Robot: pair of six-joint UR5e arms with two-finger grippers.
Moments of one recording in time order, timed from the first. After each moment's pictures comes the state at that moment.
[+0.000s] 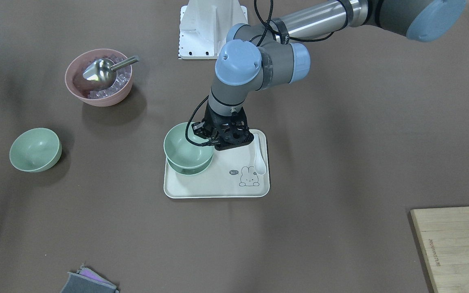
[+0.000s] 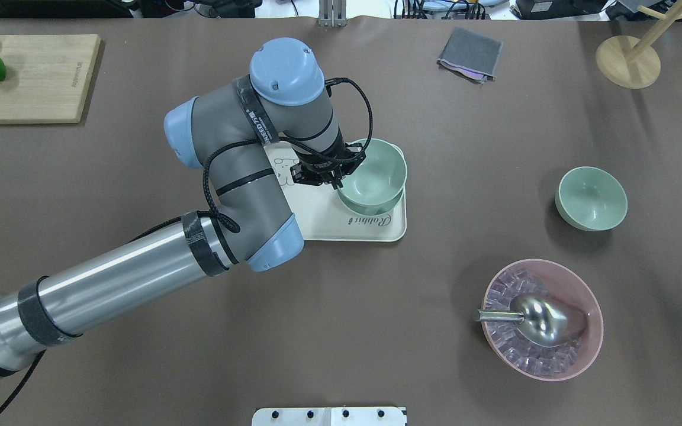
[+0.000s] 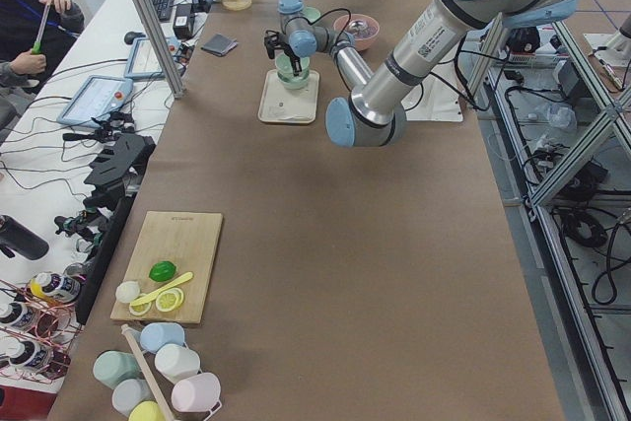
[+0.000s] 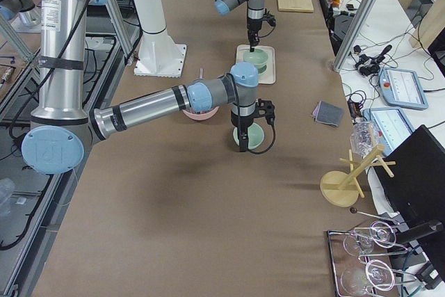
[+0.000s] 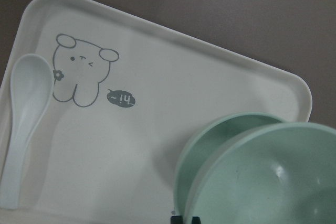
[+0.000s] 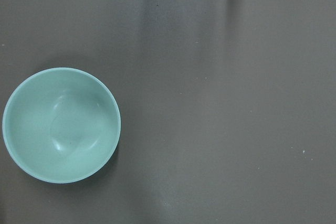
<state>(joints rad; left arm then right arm) -0.61 -2.51 -1.36 -1.76 -2.03 -1.49 1.26 -1.67 2.00 -1.61 2.21 0.31</state>
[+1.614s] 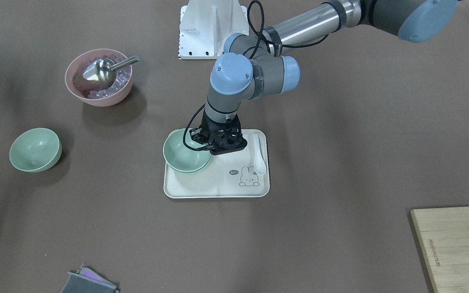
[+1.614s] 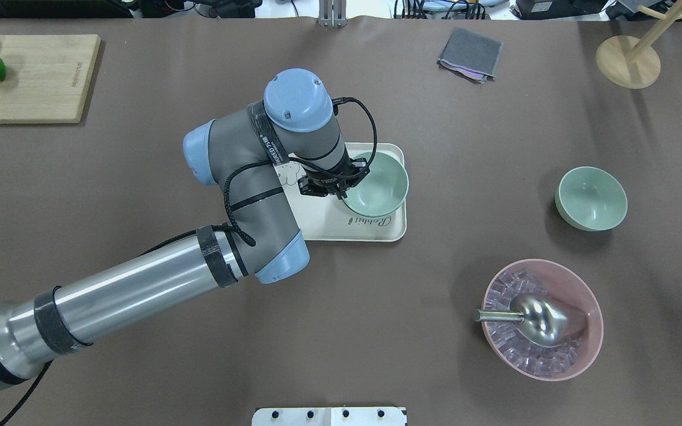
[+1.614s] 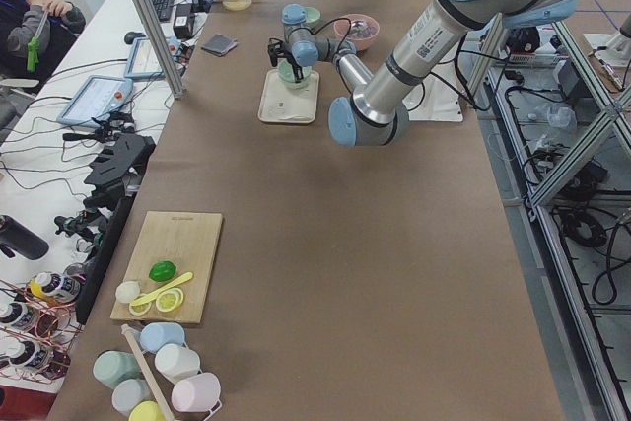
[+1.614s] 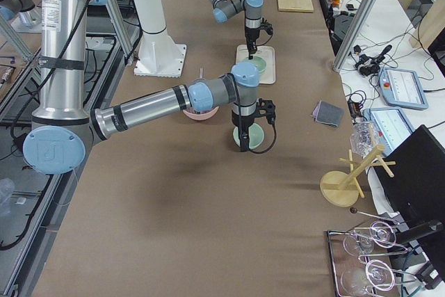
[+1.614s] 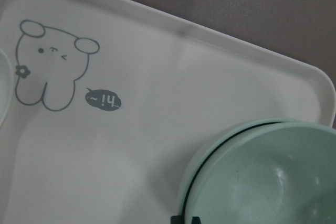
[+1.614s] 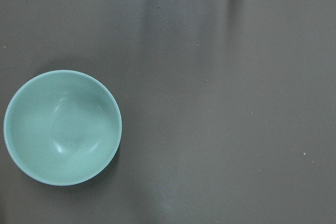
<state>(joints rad) -0.58 -2.52 -1.27 -1.85 -2.00 -1.49 1.26 -1.66 2.00 -1.61 2.21 0.31</state>
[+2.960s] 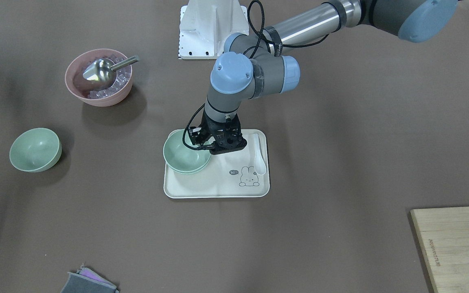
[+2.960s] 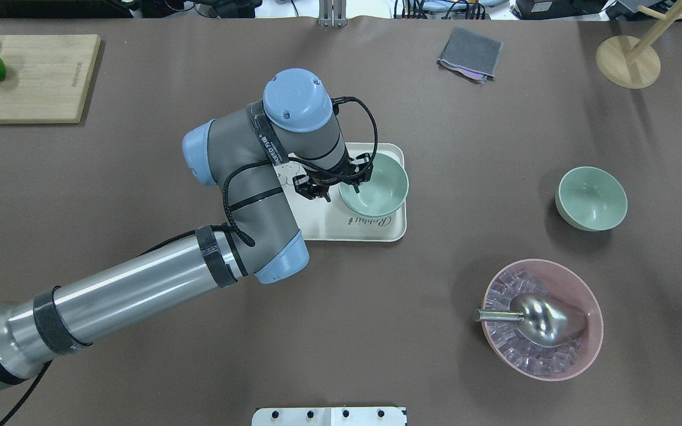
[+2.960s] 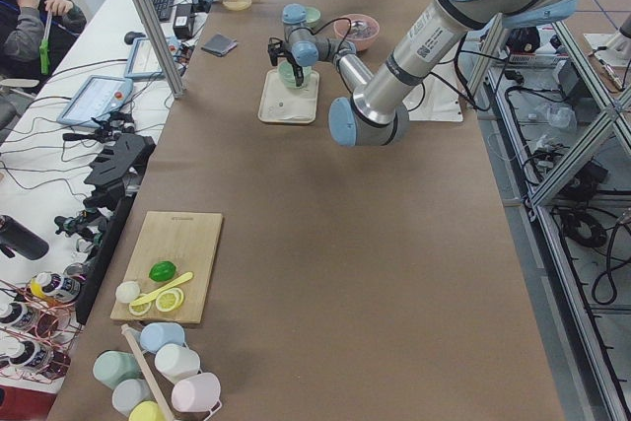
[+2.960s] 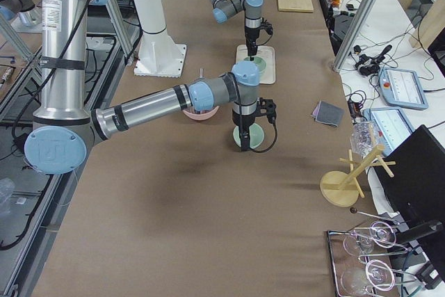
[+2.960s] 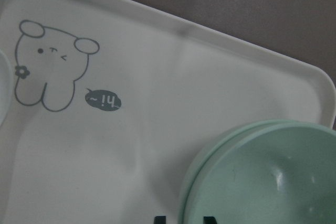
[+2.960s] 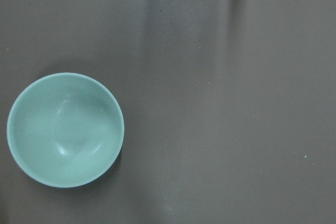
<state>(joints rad) -0.58 -2.51 -1.28 -1.86 -2.00 -1.47 1.26 -1.66 2.00 -1.61 2.21 0.31</state>
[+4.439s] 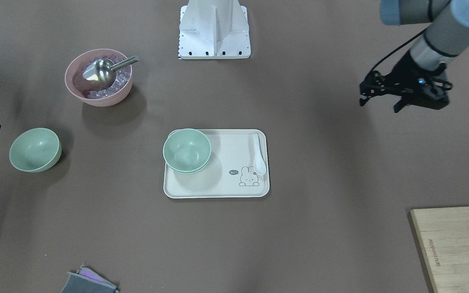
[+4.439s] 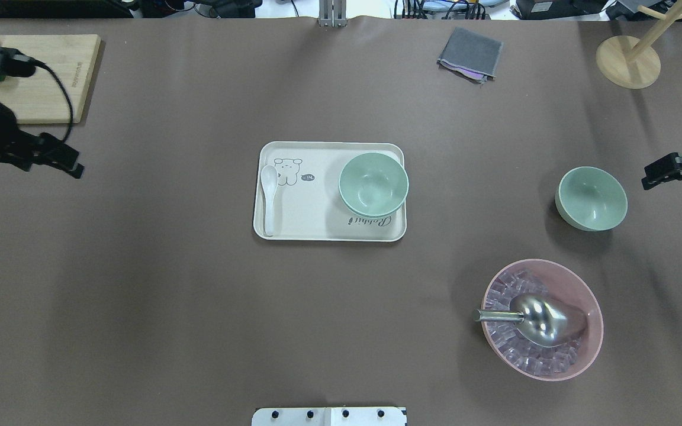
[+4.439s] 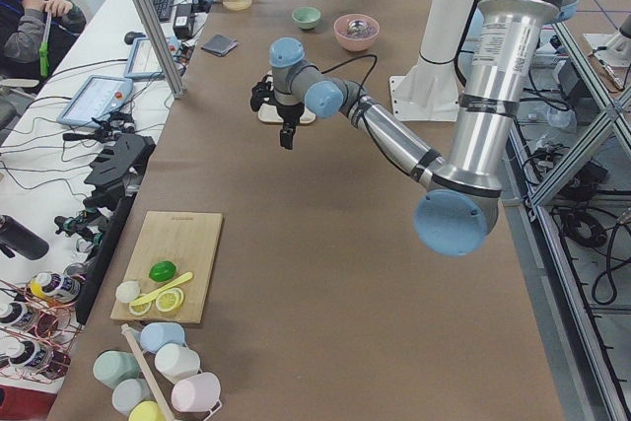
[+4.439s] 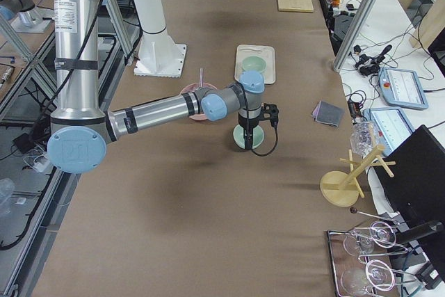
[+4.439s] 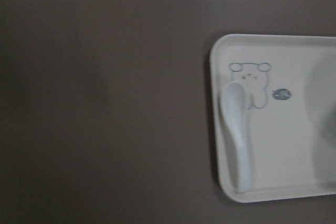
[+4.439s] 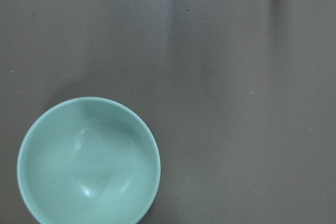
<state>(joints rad) -1.09 -1.70 -2.01 -1.57 -2.31 -0.51 1.12 -1.60 1.81 -1.32 2.20 0.61</state>
